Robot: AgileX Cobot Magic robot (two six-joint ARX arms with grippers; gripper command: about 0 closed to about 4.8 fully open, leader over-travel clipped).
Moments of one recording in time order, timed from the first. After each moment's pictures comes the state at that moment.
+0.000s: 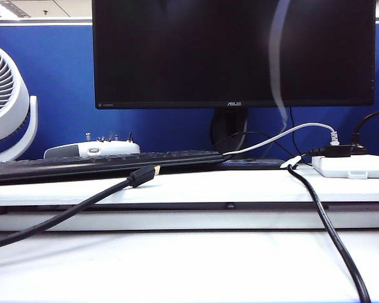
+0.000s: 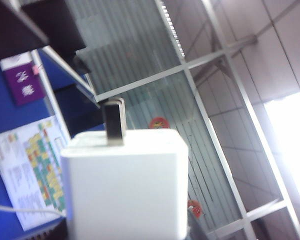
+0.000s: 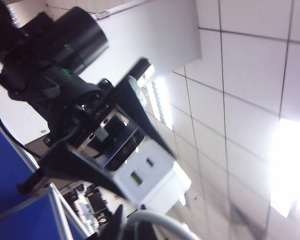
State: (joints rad) left arm -0.54 1.66 2.44 -0.44 0.61 -1.42; right arm 0.48 1.21 1.48 0.49 -0.72 -0.74
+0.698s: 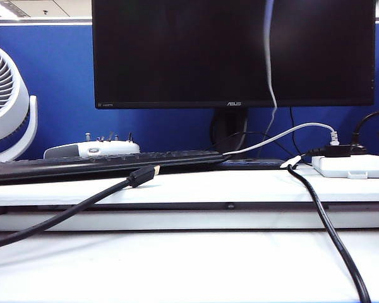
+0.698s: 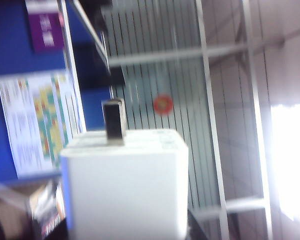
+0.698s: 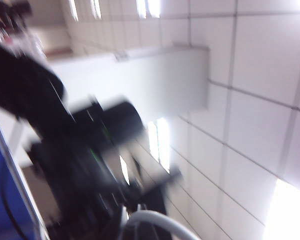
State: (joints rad) left arm -0.54 1.70 2.44 -0.51 0.73 -1.56; right arm 0.67 1.23 1.48 0.47 -0.72 -0.99
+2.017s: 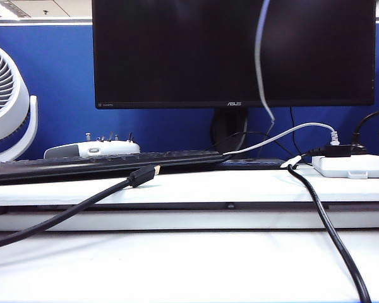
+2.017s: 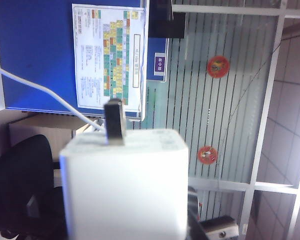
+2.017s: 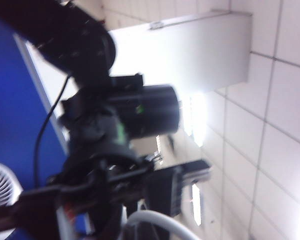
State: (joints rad) left arm -0.54 1.70 2.44 -0.86 0.89 -1.44; right arm 0.66 1.22 1.48 0.24 -0.71 -1.09
